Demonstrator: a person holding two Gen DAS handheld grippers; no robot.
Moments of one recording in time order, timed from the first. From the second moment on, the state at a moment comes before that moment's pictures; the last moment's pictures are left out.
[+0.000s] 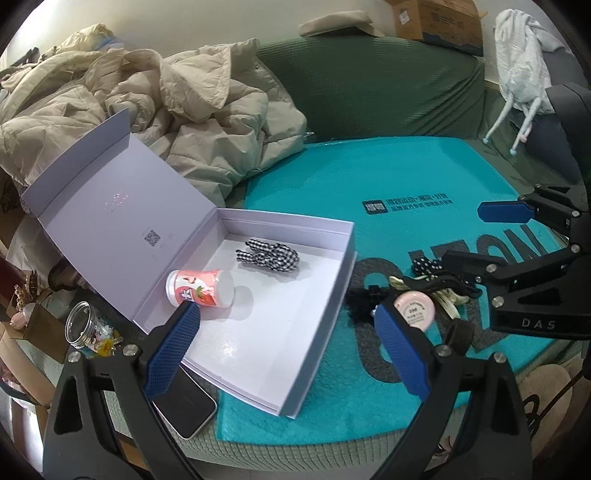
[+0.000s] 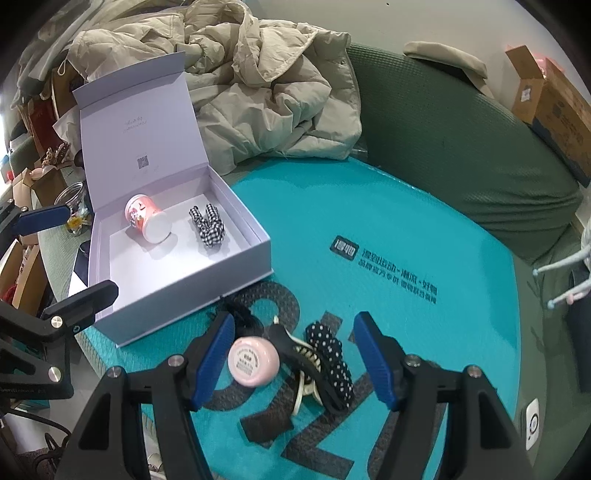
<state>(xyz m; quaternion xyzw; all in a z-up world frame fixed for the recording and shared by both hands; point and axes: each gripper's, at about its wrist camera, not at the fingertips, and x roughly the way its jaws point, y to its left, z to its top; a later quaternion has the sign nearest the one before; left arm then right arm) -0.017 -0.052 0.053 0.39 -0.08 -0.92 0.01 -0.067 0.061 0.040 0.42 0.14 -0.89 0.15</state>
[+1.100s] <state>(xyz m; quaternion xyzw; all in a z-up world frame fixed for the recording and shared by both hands) 0.006 0.004 -0.007 0.43 -0.10 -0.89 -0.07 -0.029 0.112 -0.032 0.48 0.08 -0.86 0.14</state>
